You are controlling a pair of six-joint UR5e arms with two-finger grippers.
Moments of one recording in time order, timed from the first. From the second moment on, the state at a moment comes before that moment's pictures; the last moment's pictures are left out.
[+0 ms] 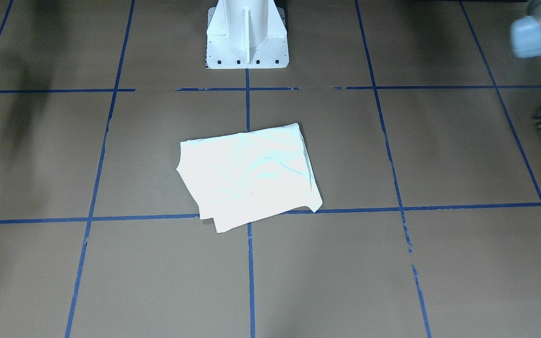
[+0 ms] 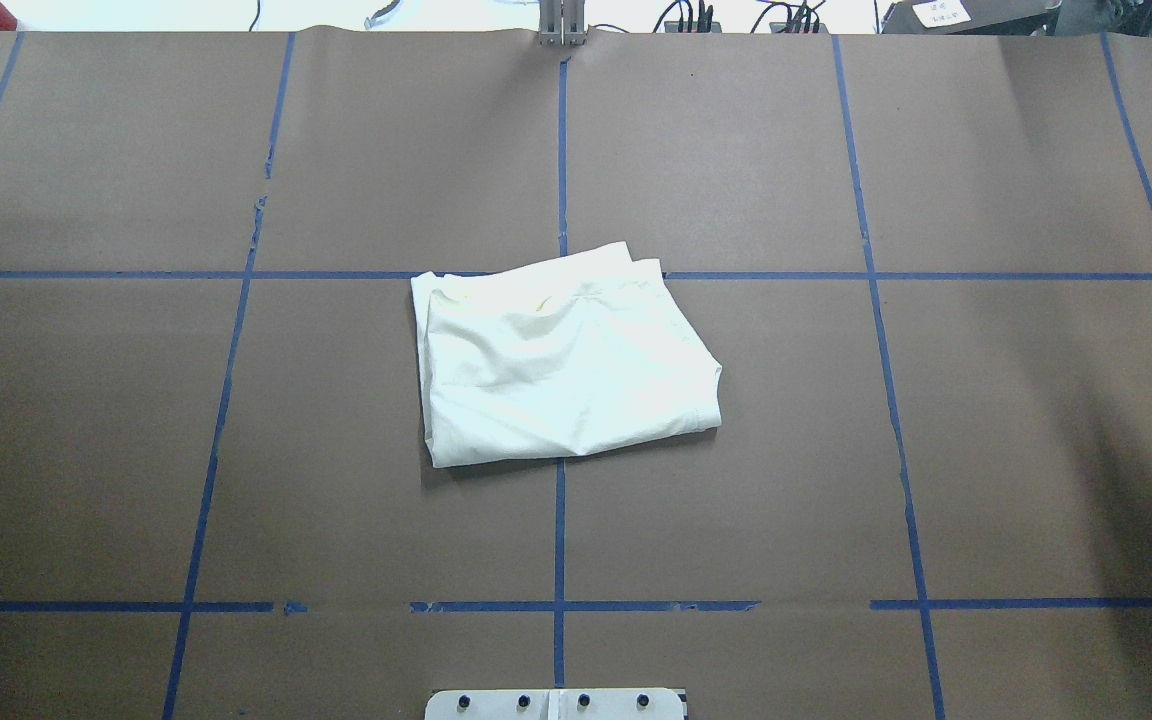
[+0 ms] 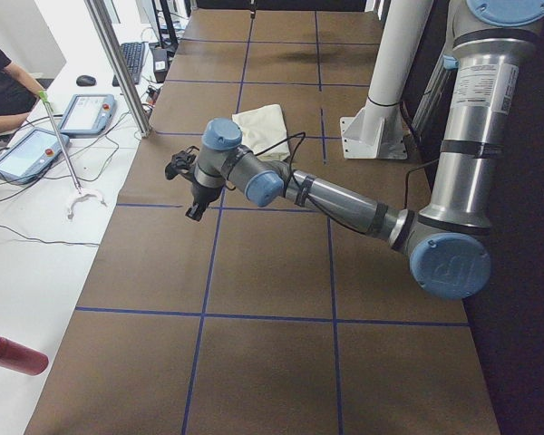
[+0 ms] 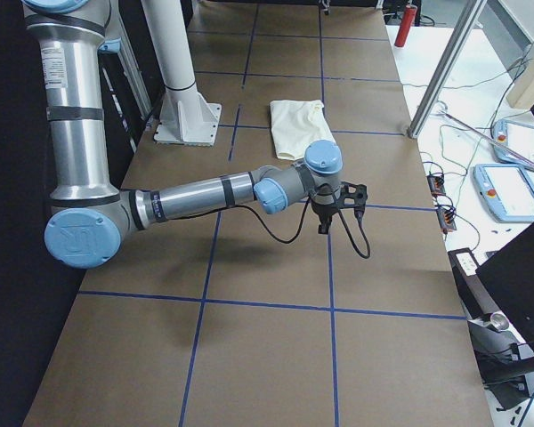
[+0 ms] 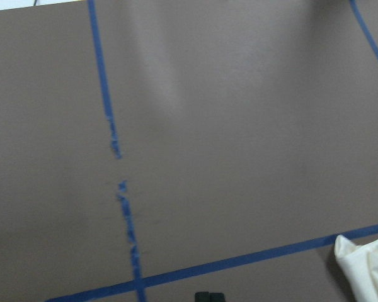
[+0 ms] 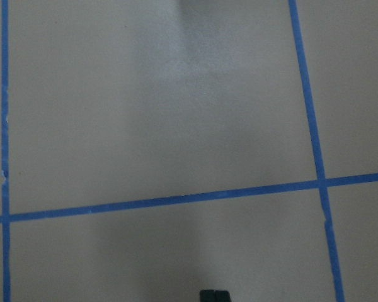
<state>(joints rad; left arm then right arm) -1.39 -1.67 -1.74 -1.90 -2.17 -0.19 1.39 -1.55 1.79 -1.42 2.31 0.52</state>
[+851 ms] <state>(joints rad) -1.59 -1.66 -1.63 -1.61 -2.37 0.06 1.41 -1.61 1.84 -1.61 2.32 0.38</state>
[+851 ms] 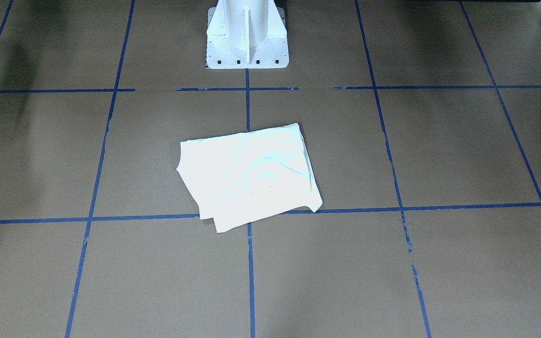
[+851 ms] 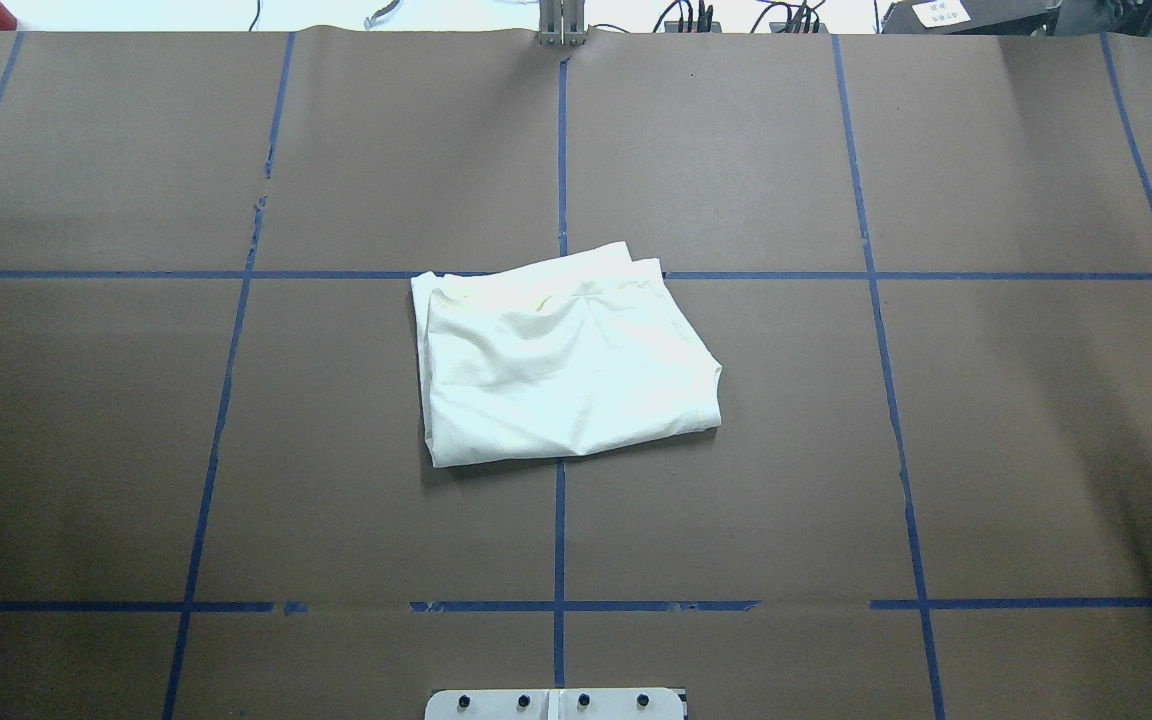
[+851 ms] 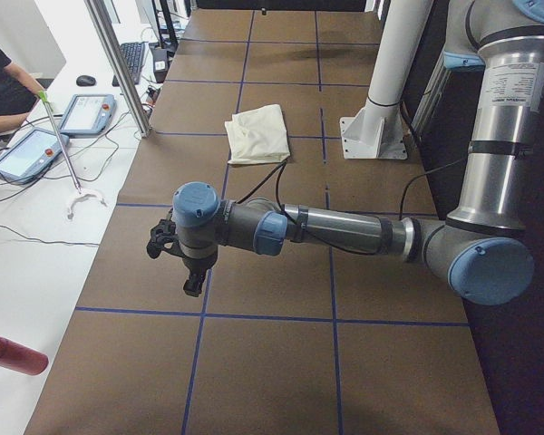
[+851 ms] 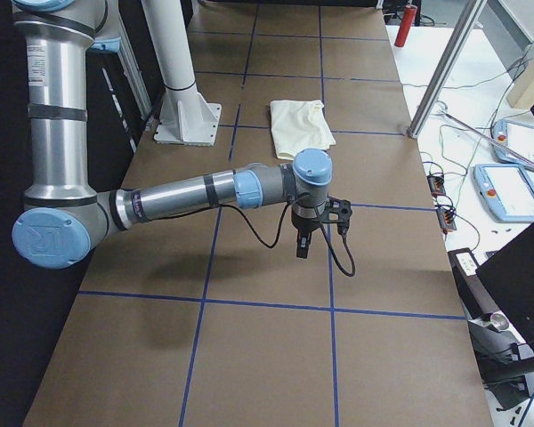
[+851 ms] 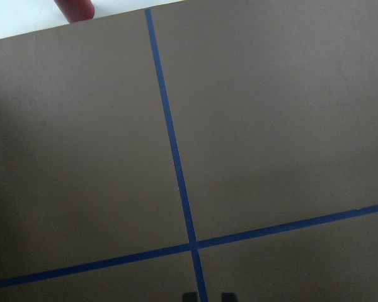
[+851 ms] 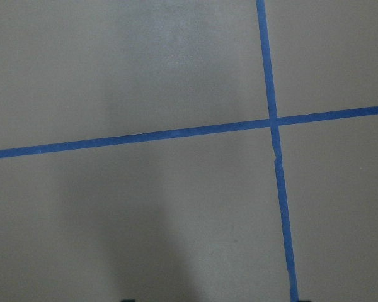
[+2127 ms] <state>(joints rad) -1.59 -1.45 -1.77 -1.60 -2.35 0.09 1.42 -1.69 1.77 -1.50 2.35 0.31</state>
